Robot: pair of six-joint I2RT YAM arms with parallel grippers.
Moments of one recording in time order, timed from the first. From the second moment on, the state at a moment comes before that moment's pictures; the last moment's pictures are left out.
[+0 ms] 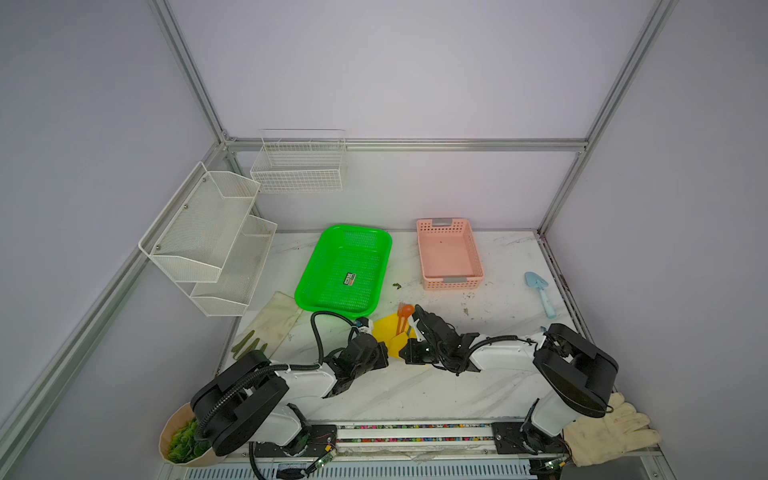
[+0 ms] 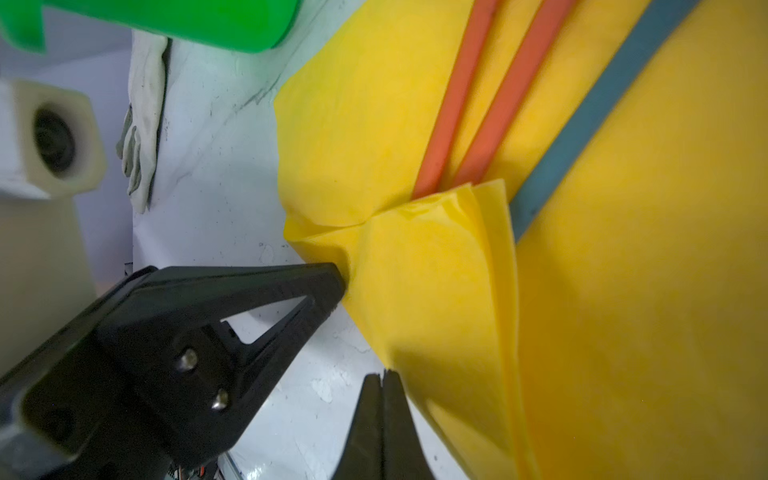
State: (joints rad) left arm -0.78 1.39 0.34 0.33 -0.08 -0.91; right arm 0.93 1.66 0.71 0.14 -0.24 0.89
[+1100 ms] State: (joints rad) left arm -0.78 1.39 0.34 0.33 -0.08 -0.91; right arm 0.92 1.53 0.59 0.17 -0.24 0.89
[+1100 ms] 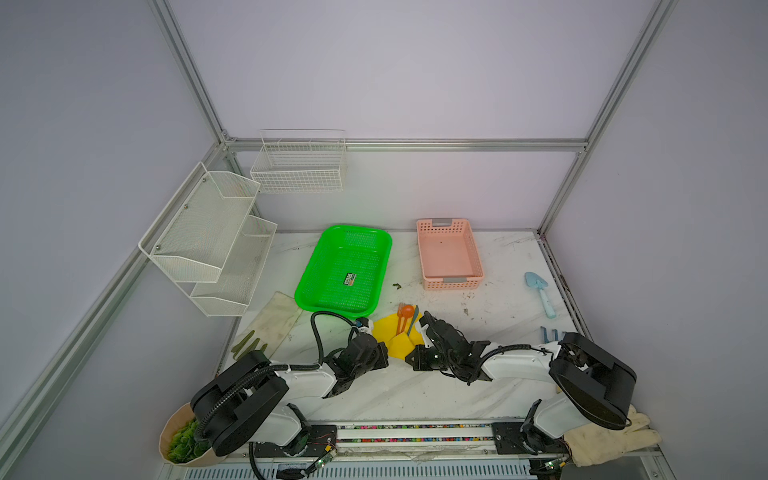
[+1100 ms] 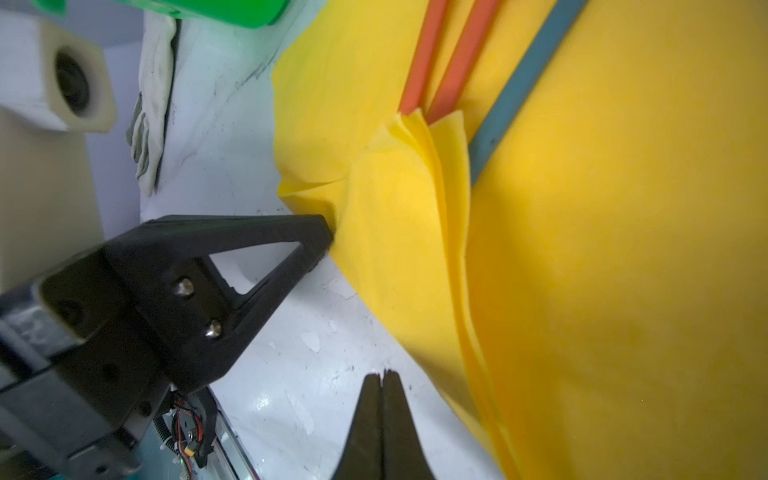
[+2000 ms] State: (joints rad) left arm -0.77 1.38 0.35 0.31 -0.08 -0.91; right arm 0.87 1.55 0.49 0.27 -0.24 0.89
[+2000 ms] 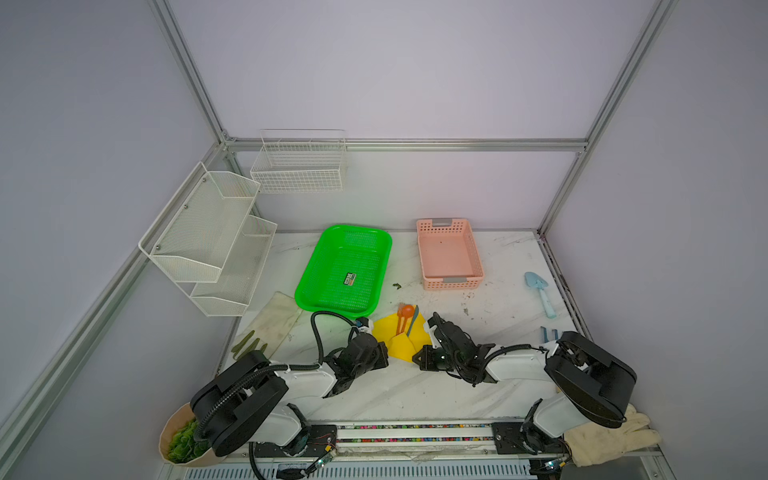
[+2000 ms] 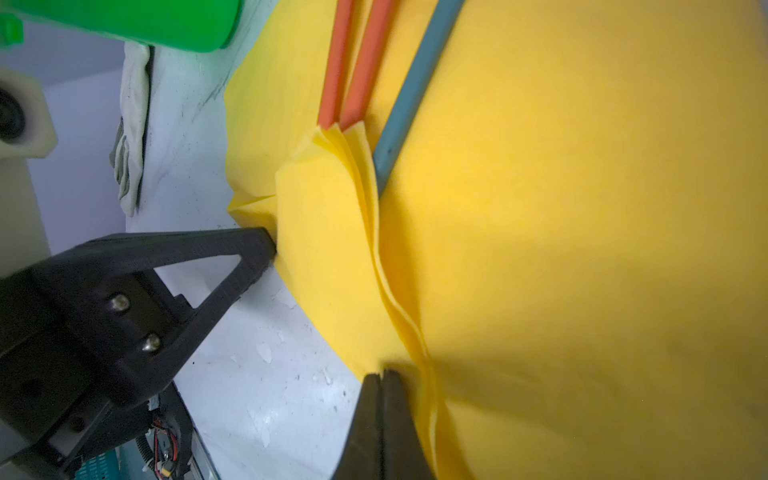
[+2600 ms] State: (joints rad) left arm -0.77 1.28 0.59 -0.02 -0.13 -0.71; right arm 0.86 1.53 0.45 0.32 -0.24 0.91
